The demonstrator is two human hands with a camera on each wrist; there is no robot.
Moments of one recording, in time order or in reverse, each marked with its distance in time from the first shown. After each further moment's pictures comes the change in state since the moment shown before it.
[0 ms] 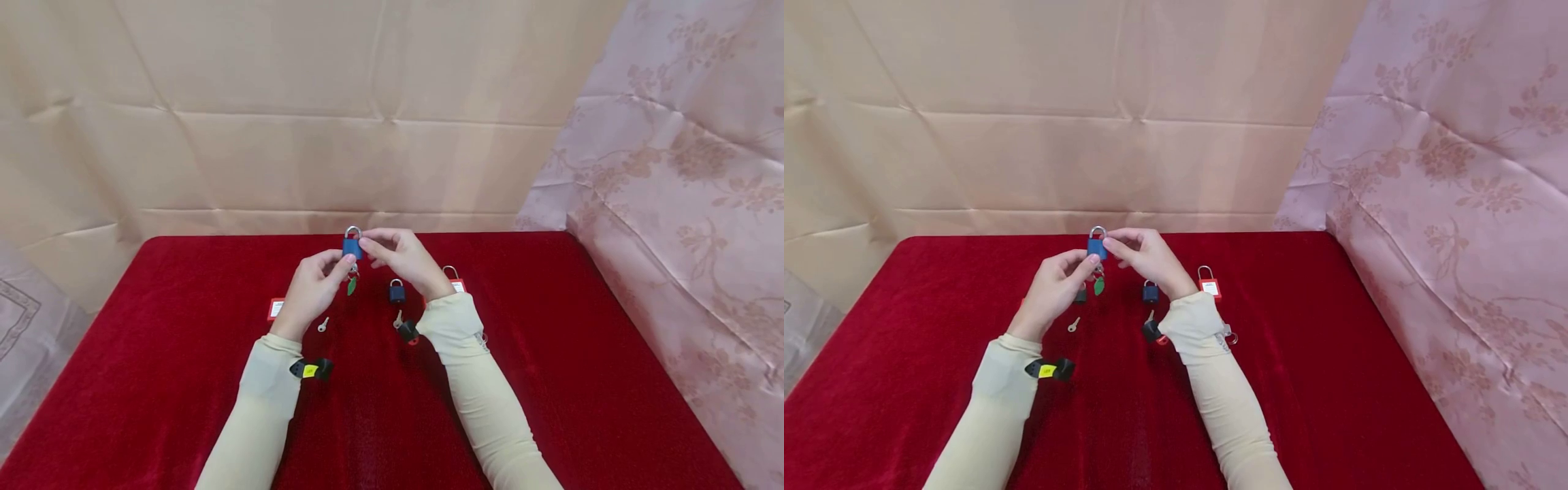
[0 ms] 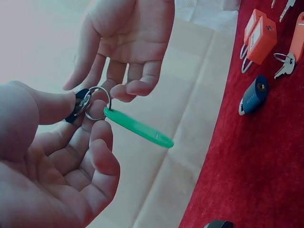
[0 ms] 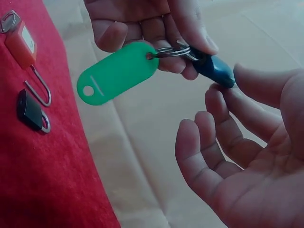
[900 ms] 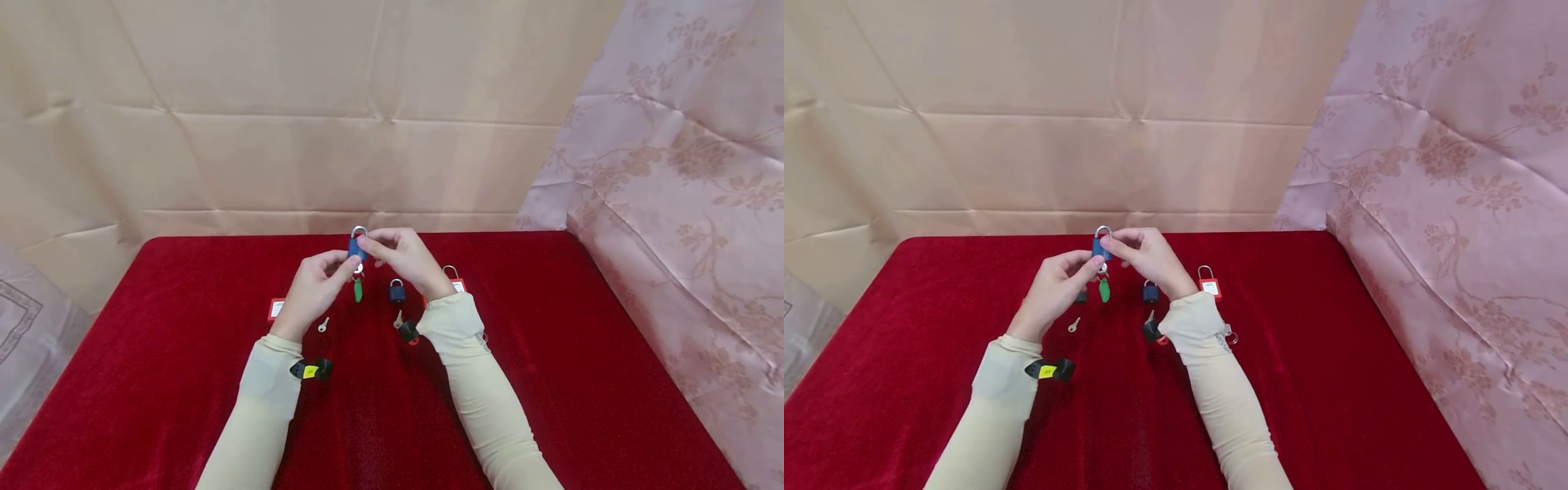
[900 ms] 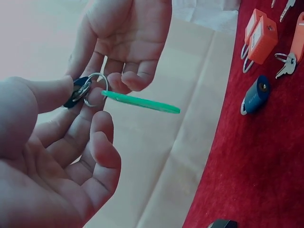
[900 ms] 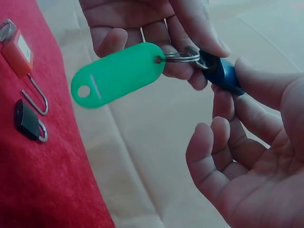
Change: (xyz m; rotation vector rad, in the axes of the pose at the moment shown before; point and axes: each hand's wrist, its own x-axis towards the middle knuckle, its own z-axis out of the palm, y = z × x) left_hand 0.000 0.002 0.000 0.001 -0.037 0.031; right_hand -0.002 -0.004 -0.001 -0.029 0.018 -0.037
